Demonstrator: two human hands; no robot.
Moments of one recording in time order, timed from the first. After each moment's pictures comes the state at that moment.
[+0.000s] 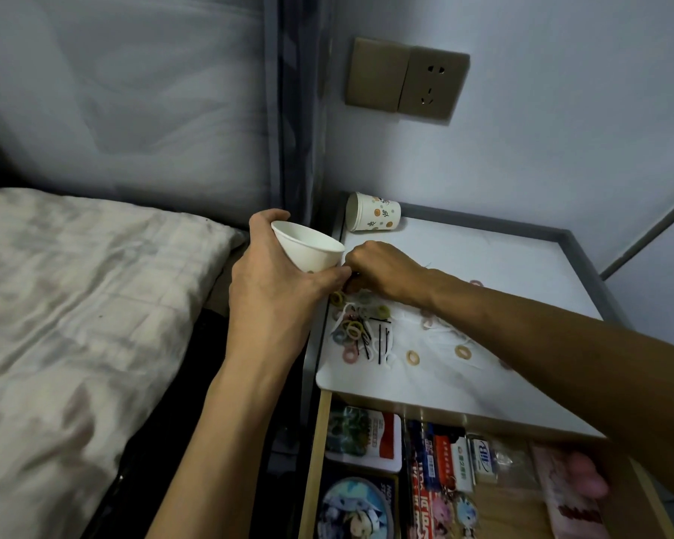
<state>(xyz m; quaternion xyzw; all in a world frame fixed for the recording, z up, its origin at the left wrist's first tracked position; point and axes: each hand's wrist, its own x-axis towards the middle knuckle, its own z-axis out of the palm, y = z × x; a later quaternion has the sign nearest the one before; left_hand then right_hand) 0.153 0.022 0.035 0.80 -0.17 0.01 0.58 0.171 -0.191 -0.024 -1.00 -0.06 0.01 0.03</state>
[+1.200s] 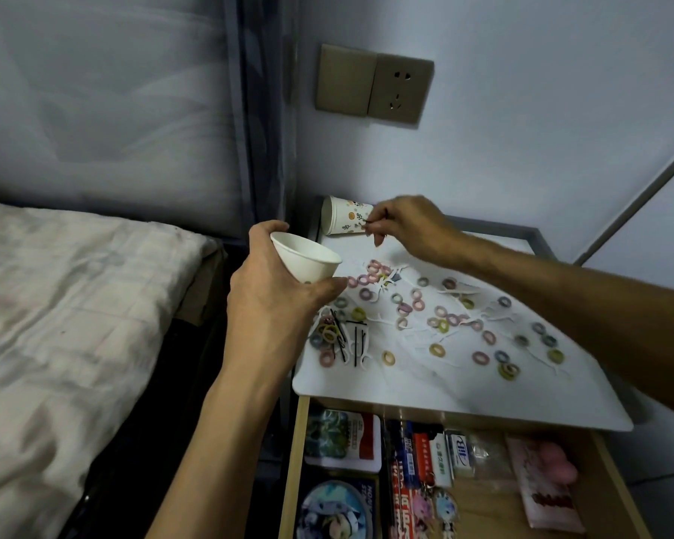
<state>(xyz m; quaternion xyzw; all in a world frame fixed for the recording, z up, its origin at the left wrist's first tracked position) 0.140 0.006 0.035 0.80 -0.19 -0.02 0.56 0.144 -0.244 0.038 -0.97 0.09 -0.10 0.18</state>
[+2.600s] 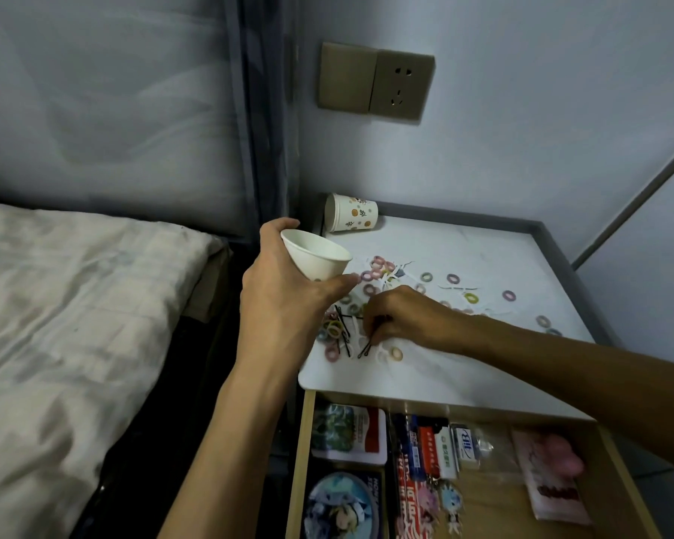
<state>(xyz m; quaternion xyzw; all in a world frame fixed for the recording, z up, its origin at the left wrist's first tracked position) 0.133 0.004 0.040 0.79 -0.19 -0.04 0.58 0.081 -0.211 -0.035 -0.97 -0.05 0.08 0.22</state>
